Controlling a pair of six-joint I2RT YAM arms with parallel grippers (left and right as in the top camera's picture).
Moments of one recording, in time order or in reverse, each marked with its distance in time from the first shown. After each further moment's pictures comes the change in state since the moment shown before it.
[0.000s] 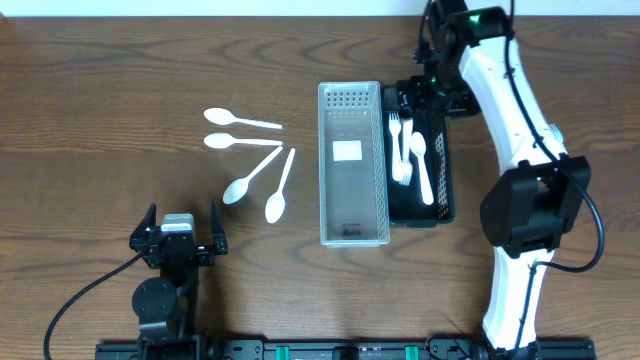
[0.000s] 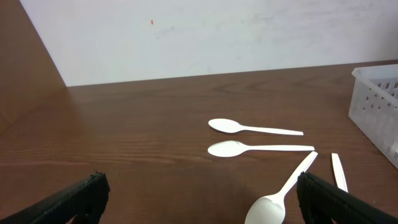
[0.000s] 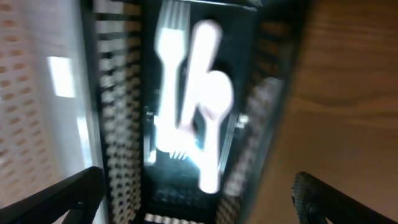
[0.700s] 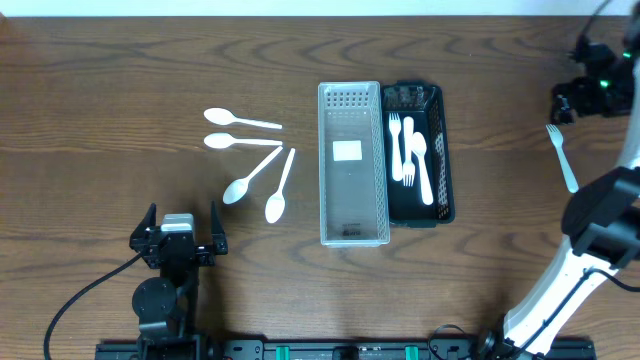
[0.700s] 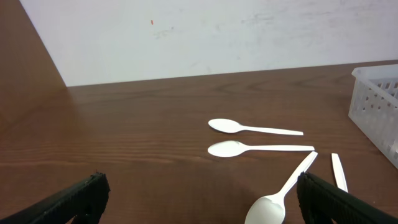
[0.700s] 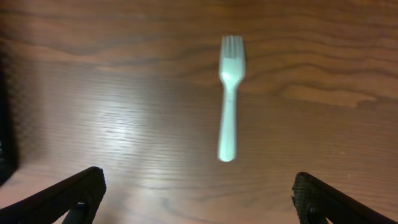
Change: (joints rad) left arm 0.000 0.000 0.000 0.000 0.000 0.000; right arm -0.585 0.000 0.089 -0.031 0.035 -0.624
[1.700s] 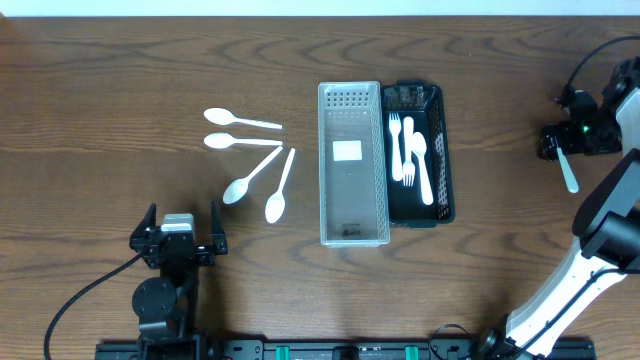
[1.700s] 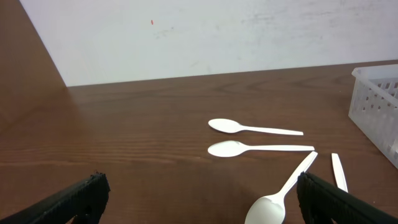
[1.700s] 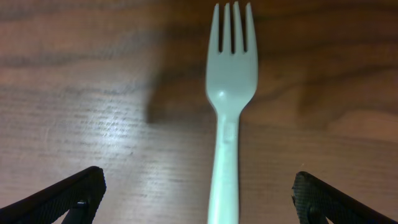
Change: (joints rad) left arm 0.000 0.000 0.000 0.000 0.000 0.000; right arm -0.059 0.000 -0.492 0.481 -0.024 -0.063
